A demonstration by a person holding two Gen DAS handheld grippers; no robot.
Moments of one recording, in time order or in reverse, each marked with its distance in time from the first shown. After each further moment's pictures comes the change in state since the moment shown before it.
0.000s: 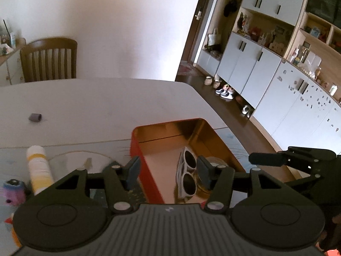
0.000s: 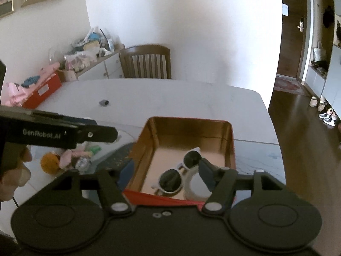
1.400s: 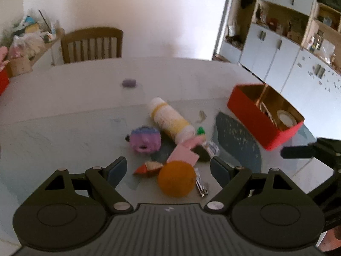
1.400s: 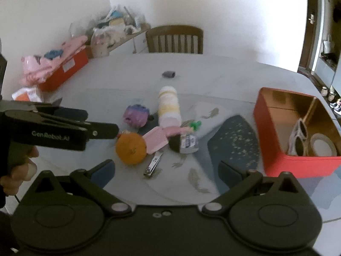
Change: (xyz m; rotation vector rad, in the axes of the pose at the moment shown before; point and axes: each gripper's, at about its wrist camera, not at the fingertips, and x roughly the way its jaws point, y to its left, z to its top) left arm -0.092 0.198 -0.089 0.045 0.052 0.092; right arm 0.071 0.228 -0.038 -0.024 0.093 0.007
